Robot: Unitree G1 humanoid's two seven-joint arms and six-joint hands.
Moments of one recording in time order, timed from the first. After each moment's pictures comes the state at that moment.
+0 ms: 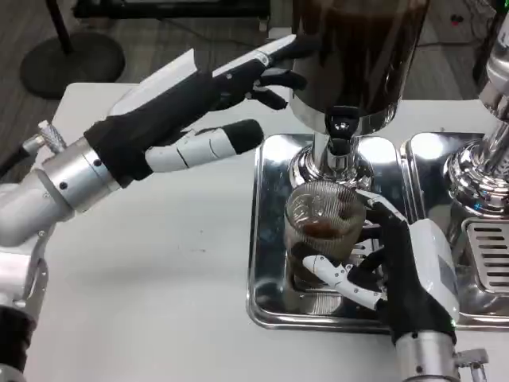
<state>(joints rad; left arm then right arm) -0.54 0.45 -0.03 0.54 -0.15 -0.72 -0.79 0.13 -0.03 0.28 0.03 -0.57 0.00 -0.40</state>
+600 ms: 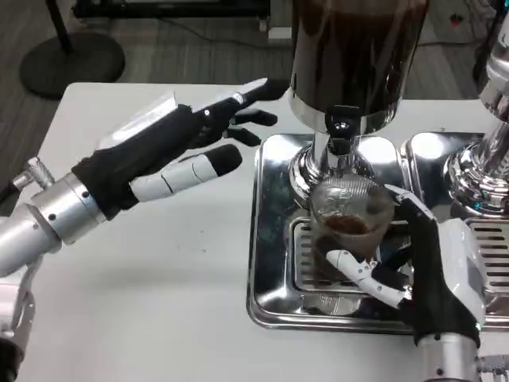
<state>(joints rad) -0.45 0.47 -0.03 0.58 -0.13 -0.71 -0.79 0.17 -0.04 0.23 -0.02 -0.58 0.00 -0.43</state>
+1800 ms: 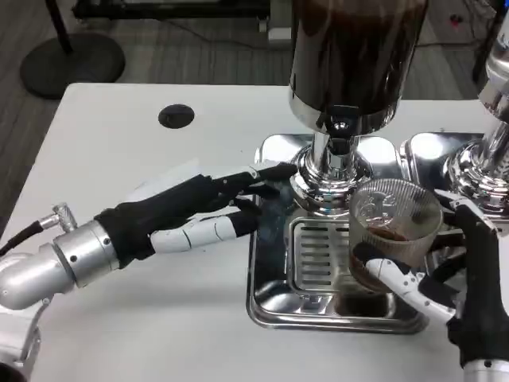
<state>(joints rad) -0.40 0.47 -0.10 0.66 -0.03 -0.72 -0.80 0.35 -0.05 0.17 -0.24 -0.60 -0.02 -0.44</state>
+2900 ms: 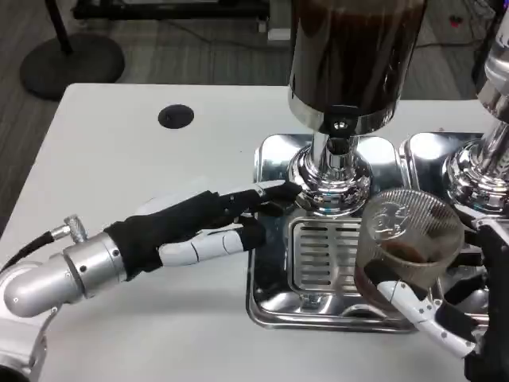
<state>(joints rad) -0.40 0.46 -0.13 0.72 -0.01 -0.74 -0.80 0.54 -0.01 0.20 -0.39 -0.61 -0.11 -0.46</state>
